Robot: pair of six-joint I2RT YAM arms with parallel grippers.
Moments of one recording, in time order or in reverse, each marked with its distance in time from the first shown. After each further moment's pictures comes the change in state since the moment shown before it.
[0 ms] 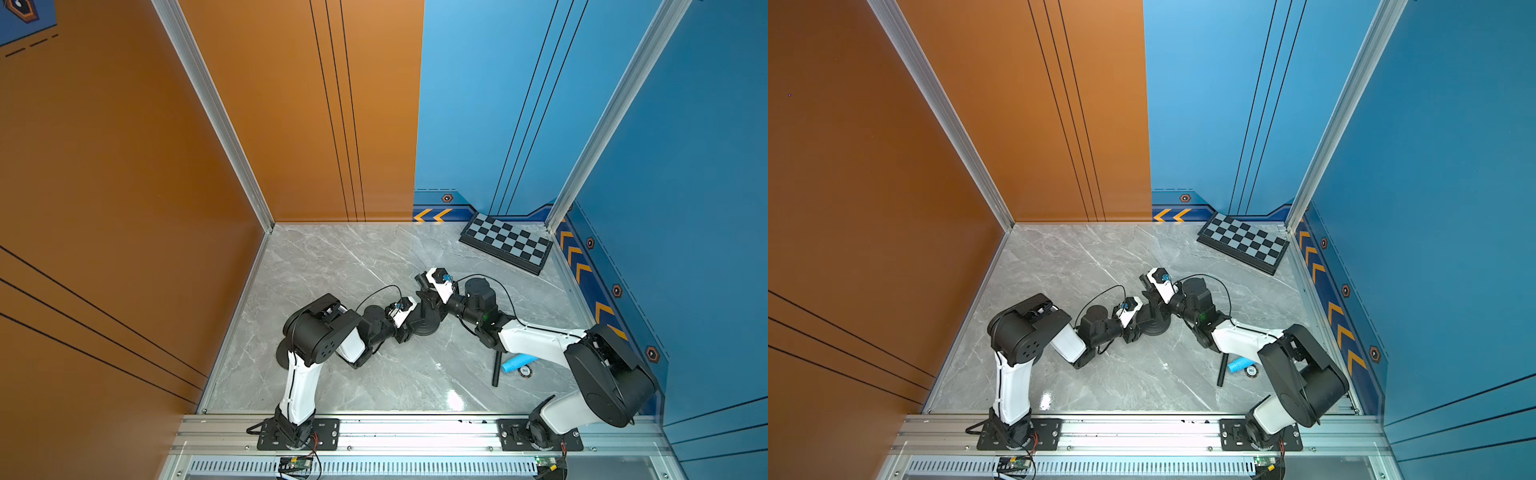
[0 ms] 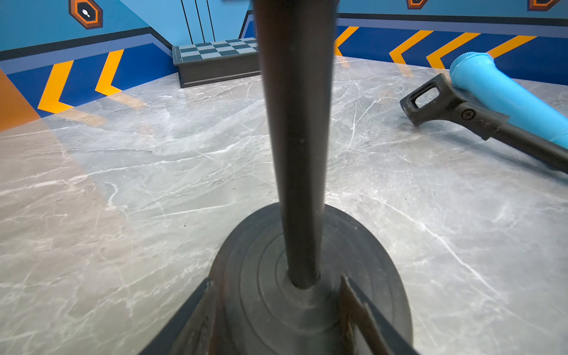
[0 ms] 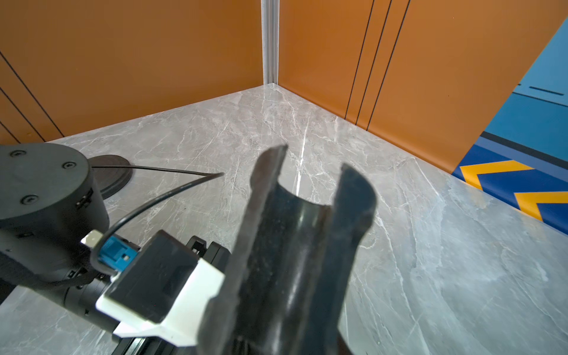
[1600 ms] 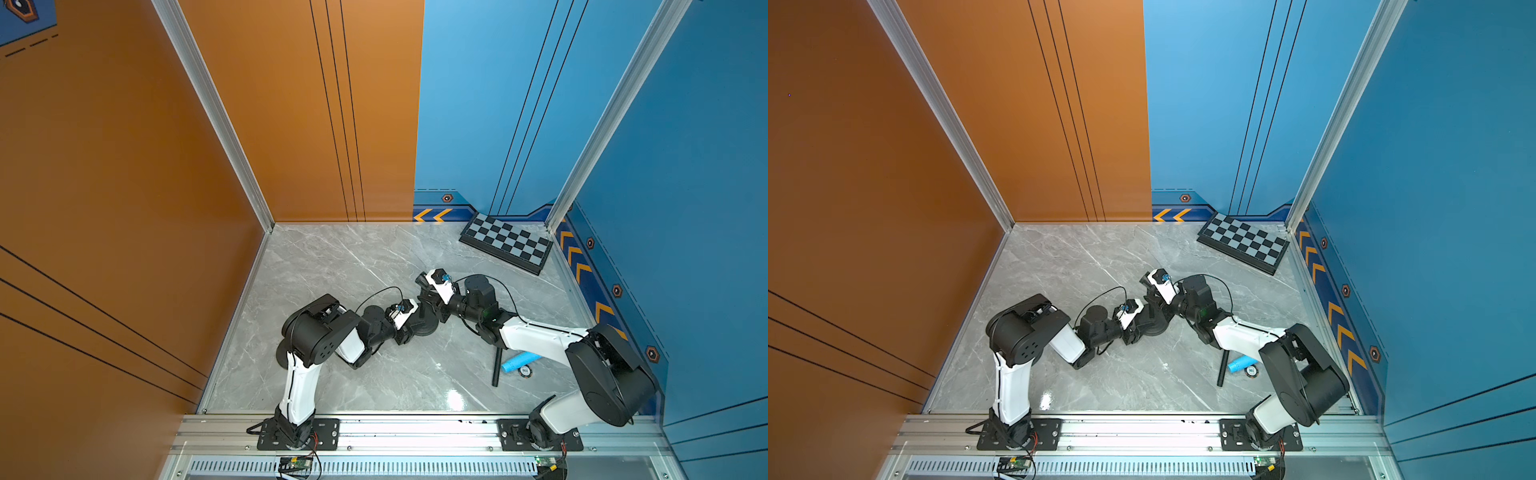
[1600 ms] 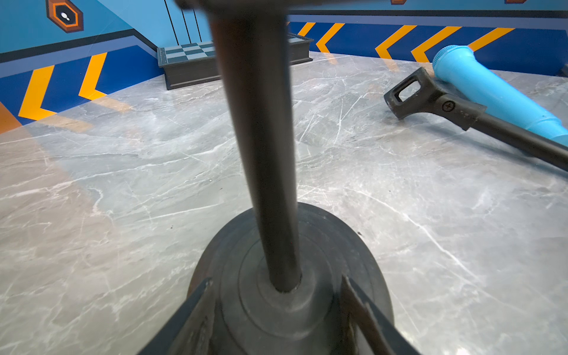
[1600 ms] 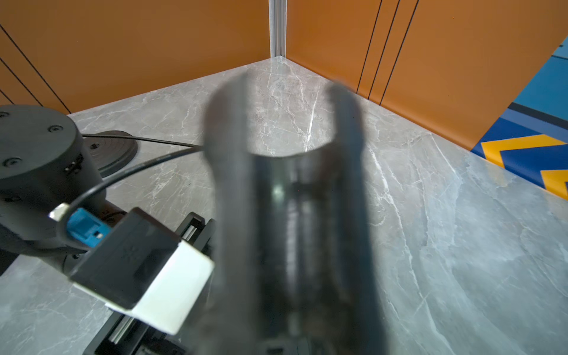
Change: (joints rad) left arm -0.001 -0.010 -0.006 -0.014 0.038 0.038; right arm -0.051 0.005 0.053 -0.168 -0.113 -0.032
